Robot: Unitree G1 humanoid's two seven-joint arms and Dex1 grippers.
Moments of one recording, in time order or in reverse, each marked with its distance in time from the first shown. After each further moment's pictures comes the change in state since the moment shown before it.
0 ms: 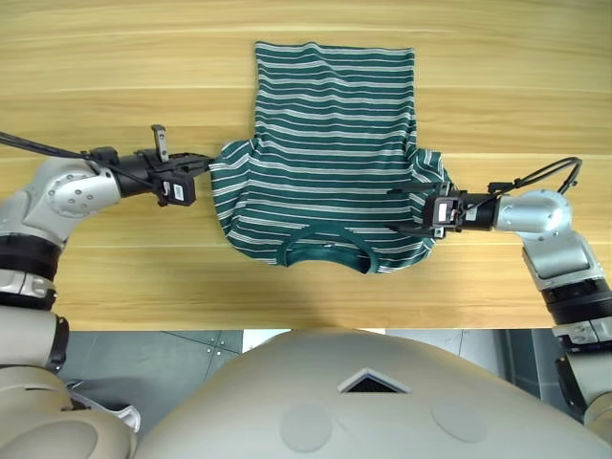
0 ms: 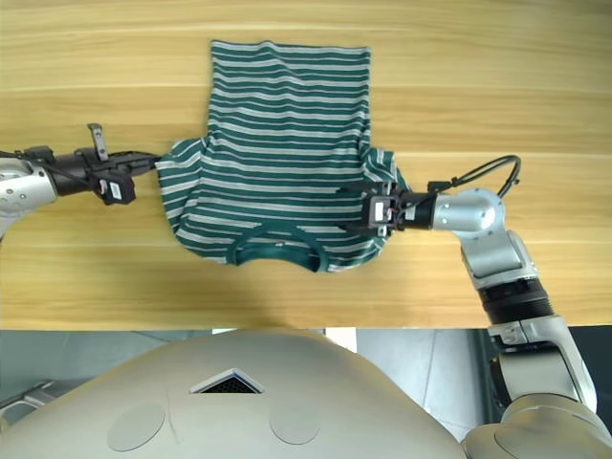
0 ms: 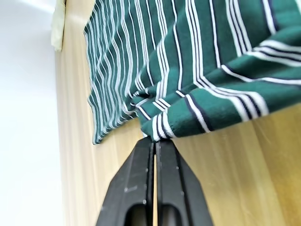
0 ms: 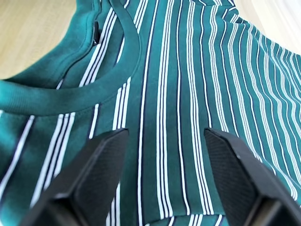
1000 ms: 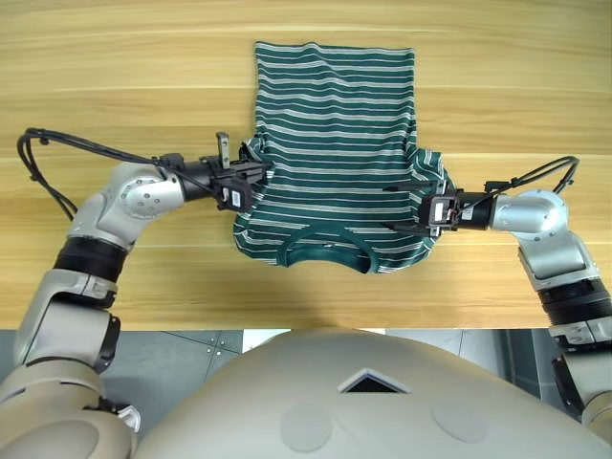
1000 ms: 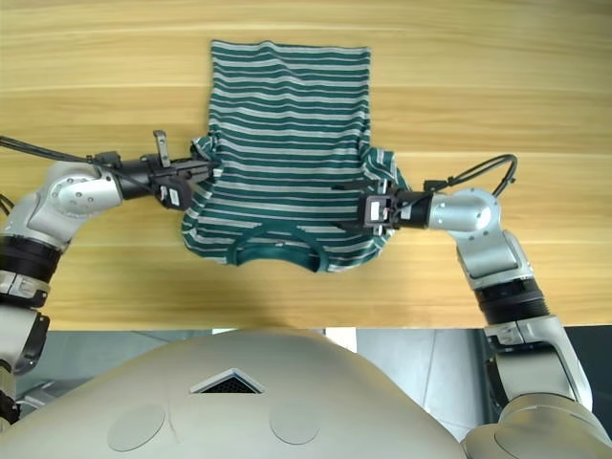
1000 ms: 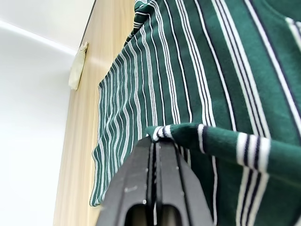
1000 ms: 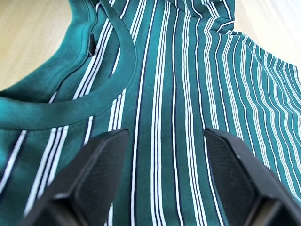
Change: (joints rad) left arm 0.014 -0.244 -0.033 -0.121 0.054 0.120 -0.023; right arm 0.001 0.011 0.001 -0.025 -0.007 0.000 -0.021
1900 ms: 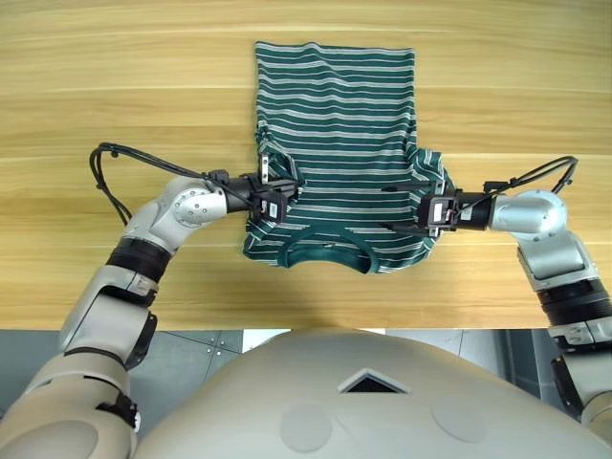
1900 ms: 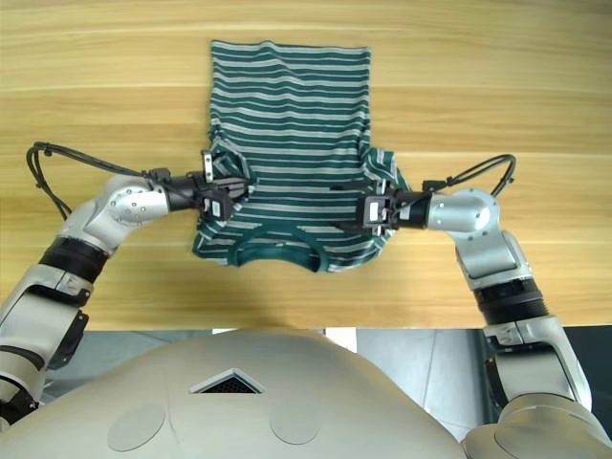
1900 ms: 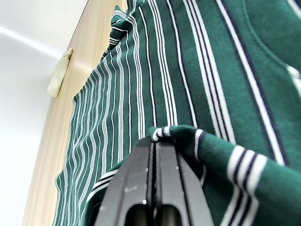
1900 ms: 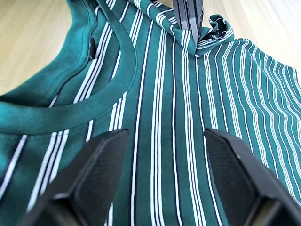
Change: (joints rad) left arm -0.018 -0.152 -0.085 0.074 0.075 0.051 0.040; right arm 0.002 0.002 0.002 -0.008 0.000 -0.001 -0.001
